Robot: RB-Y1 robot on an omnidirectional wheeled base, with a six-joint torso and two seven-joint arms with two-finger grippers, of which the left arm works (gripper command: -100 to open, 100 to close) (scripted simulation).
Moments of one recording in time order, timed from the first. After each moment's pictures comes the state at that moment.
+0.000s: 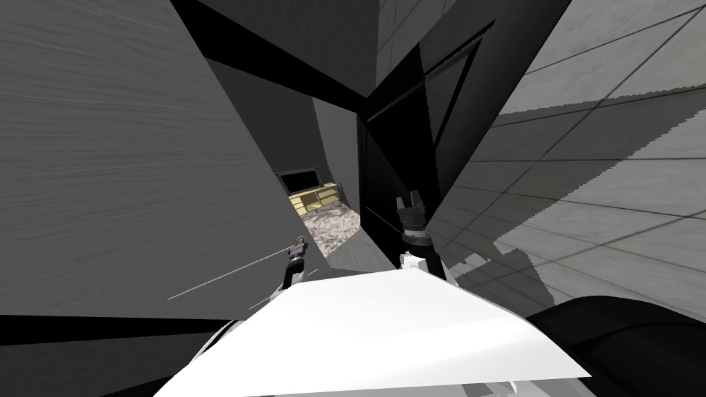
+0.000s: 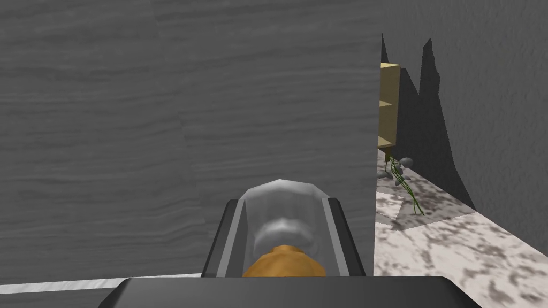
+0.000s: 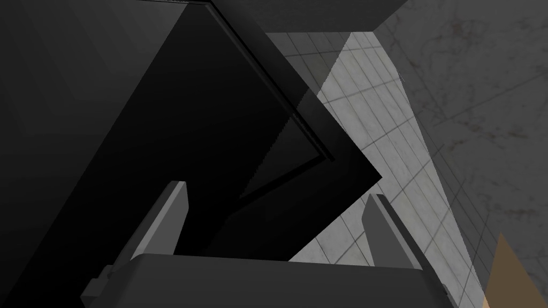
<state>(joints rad) -0.10 0.33 -0.11 -0.60 0.63 -0.89 1.44</state>
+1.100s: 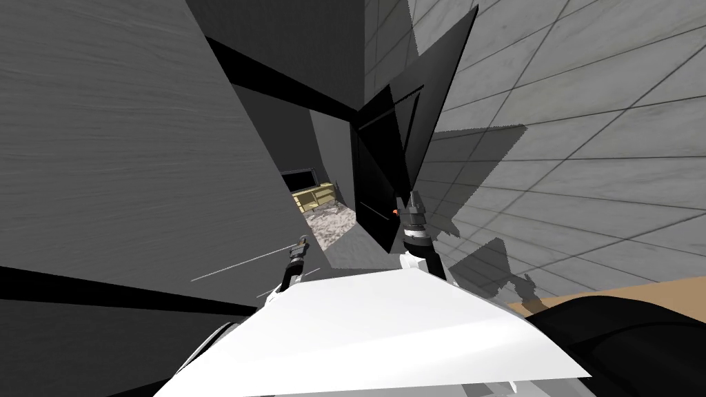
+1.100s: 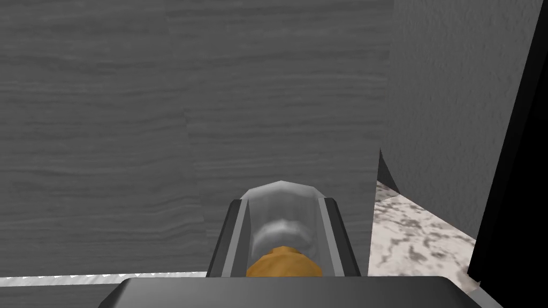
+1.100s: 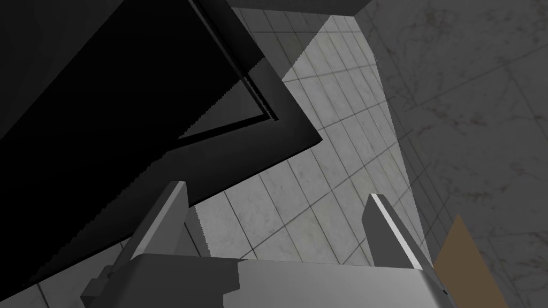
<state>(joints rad) -0.07 0.37 -0.20 -0.62 0.59 -0.90 1.57</state>
